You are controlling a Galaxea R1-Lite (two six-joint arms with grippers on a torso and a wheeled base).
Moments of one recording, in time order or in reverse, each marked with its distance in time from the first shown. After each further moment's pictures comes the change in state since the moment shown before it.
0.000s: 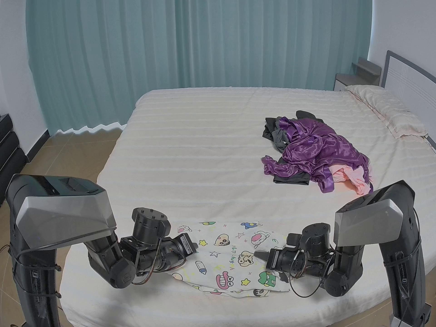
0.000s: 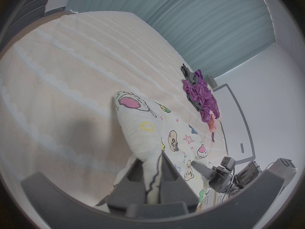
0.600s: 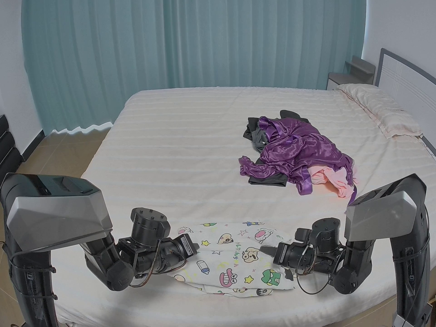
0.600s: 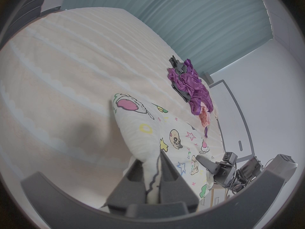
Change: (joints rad) left arm -0.014 -0.039 0.031 -0.001 0.012 -0.001; right arm -0.035 -0.077 0.063 -0.003 0.004 0.051
